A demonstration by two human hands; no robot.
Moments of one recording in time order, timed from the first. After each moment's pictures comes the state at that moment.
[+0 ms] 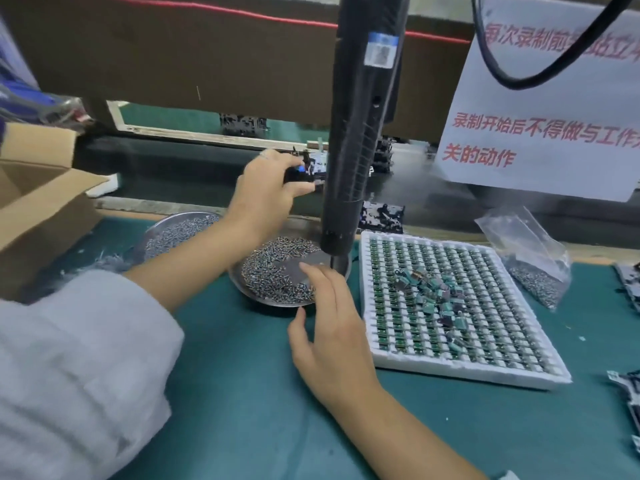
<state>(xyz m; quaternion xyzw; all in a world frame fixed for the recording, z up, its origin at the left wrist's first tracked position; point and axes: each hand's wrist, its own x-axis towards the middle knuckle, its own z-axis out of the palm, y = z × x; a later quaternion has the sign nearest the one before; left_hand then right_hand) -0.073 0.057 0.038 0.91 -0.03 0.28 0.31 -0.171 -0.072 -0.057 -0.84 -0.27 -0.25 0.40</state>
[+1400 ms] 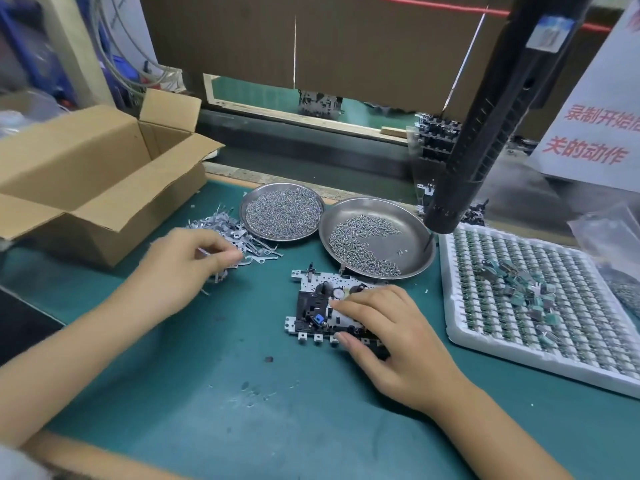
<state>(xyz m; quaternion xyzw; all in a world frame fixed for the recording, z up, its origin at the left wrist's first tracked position) -0.242 0.204 -0.019 0.90 0.14 0.15 0.38 -0.193 -0.071 -0.059 -0.81 -0.50 -0.17 0.27</state>
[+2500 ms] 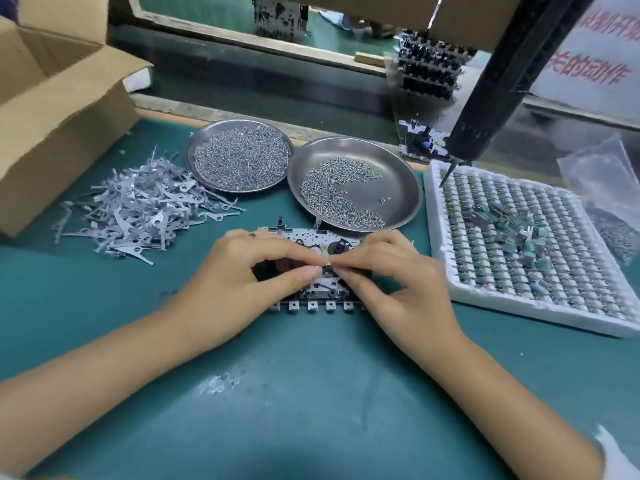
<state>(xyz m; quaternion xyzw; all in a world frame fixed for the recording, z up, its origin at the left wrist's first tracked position) -0.234 0.120 -0.045 0.85 -0.13 0.11 0.50 -0.190 -0.070 -0.059 -0.80 -0.36 -0.13 0.47</state>
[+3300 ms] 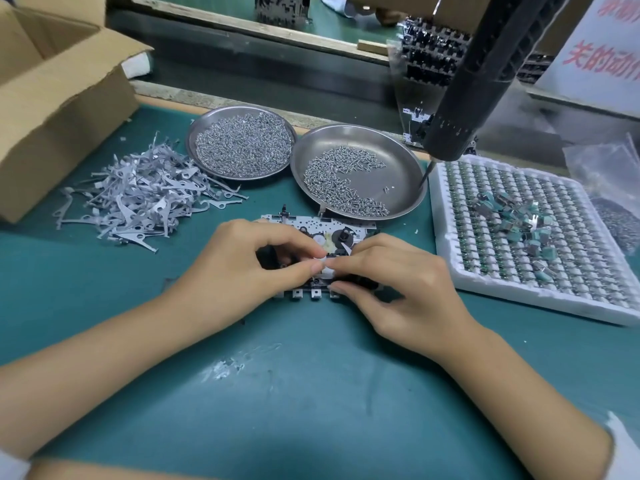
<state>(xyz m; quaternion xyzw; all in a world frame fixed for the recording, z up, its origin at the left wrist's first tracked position) -0.236 0.121 -0.044 0.84 -0.08 0.07 0.53 -0.189 -0.077 -0.059 -0.79 -0.48 -0.17 0.34</state>
